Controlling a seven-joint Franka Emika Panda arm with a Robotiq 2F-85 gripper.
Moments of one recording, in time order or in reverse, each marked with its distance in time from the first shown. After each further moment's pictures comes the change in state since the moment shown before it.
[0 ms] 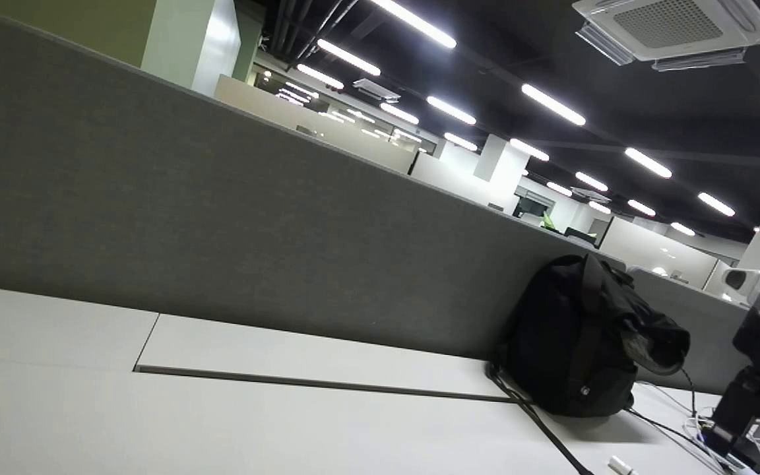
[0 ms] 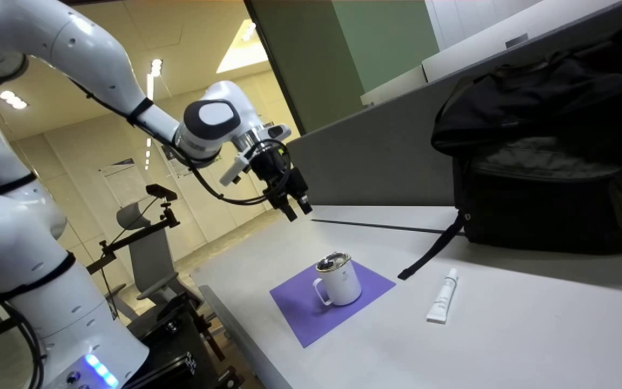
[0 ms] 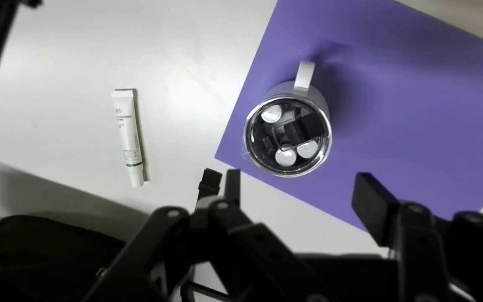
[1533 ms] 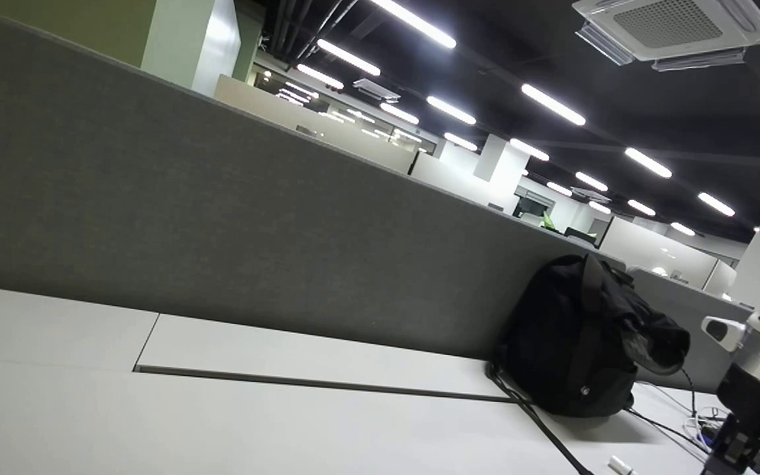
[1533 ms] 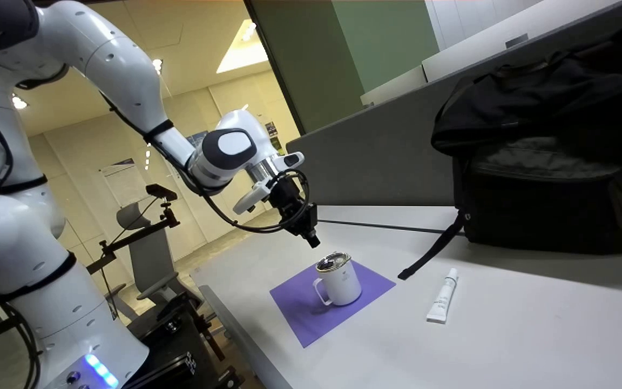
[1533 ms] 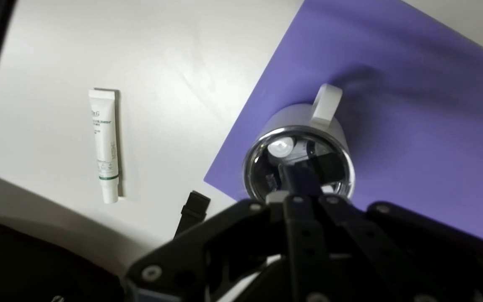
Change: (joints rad) arm 0.027 0.177 -0.090 0.000 -0.118 0.186 -0.021
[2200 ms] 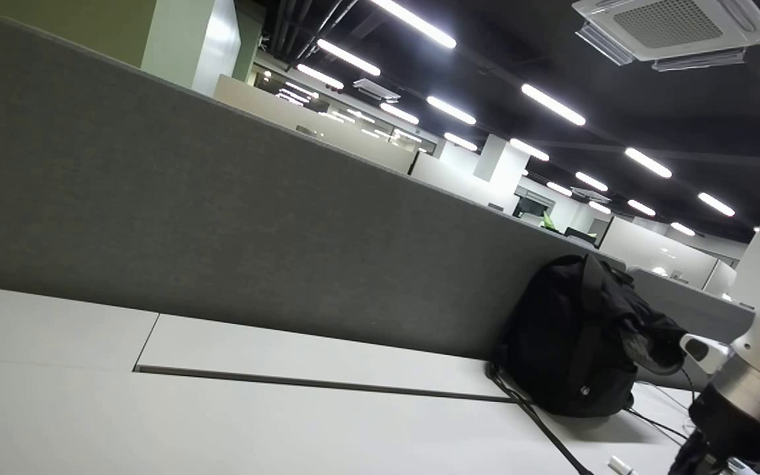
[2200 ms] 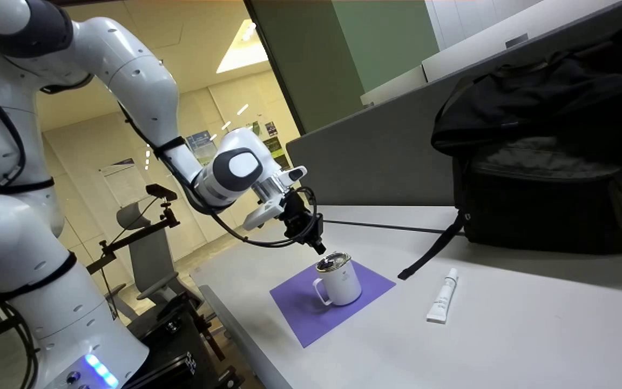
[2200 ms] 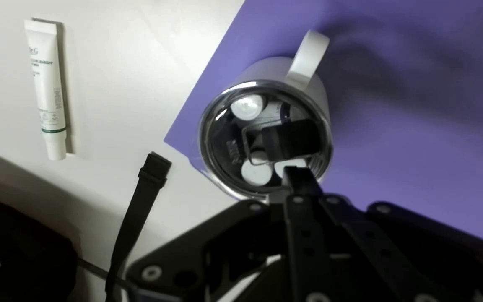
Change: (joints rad) arm 0.024 0.131 -0.019 0.005 -0.053 0.233 0.002
